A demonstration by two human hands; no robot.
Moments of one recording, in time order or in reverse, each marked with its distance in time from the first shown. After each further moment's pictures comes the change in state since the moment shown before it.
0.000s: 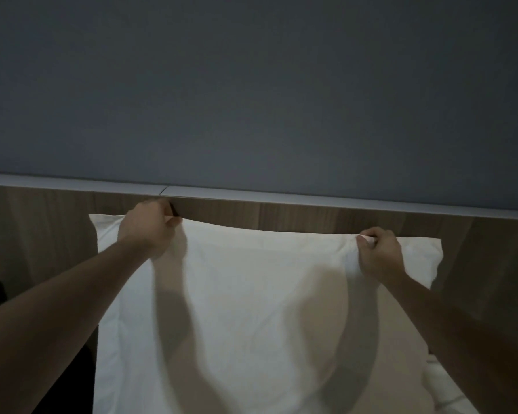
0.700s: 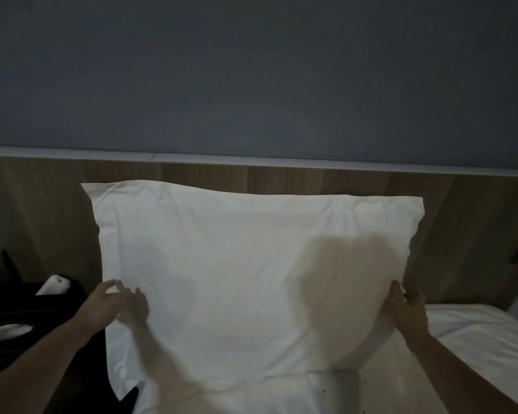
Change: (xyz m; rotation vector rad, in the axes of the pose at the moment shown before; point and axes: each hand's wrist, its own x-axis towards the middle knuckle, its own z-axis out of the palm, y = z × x) left_hand -0.159 -0.146 0.084 -0.844 -0.426 -0.754; right_hand -0.148 0.177 -0.023 0.222 0.091 0.586
